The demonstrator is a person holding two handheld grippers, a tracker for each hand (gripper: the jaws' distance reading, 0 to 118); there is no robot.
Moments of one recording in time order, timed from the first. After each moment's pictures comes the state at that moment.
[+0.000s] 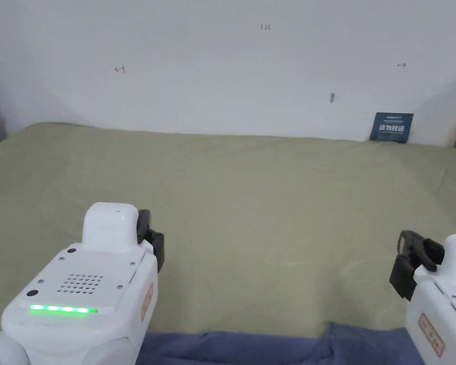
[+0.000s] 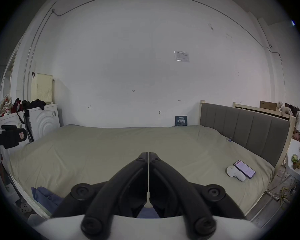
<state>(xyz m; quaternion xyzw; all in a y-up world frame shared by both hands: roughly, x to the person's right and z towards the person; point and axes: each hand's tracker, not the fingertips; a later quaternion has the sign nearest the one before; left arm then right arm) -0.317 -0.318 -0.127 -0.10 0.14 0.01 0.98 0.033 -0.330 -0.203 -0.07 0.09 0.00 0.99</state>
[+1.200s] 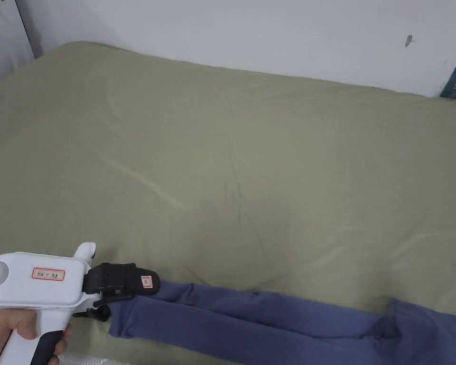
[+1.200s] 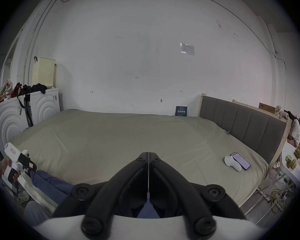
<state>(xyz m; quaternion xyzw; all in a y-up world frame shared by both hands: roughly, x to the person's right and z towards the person) -0.540 -0.531 -0.150 -0.43 -0.19 0.47 0.75 0.003 -0.348 -0.169 -0.12 0.09 0.04 0.99</state>
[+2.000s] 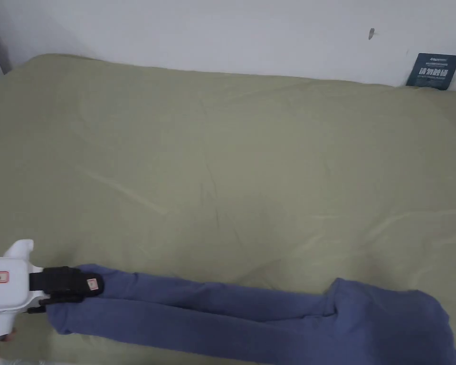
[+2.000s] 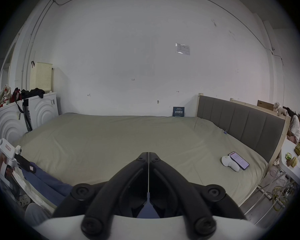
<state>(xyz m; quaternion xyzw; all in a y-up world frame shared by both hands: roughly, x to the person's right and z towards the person) -0.573 -0.473 -0.116 -0.43 -0.04 0.41 0.80 0.027 -0.340 -0.172 -0.11 0.08 0.03 0.99</state>
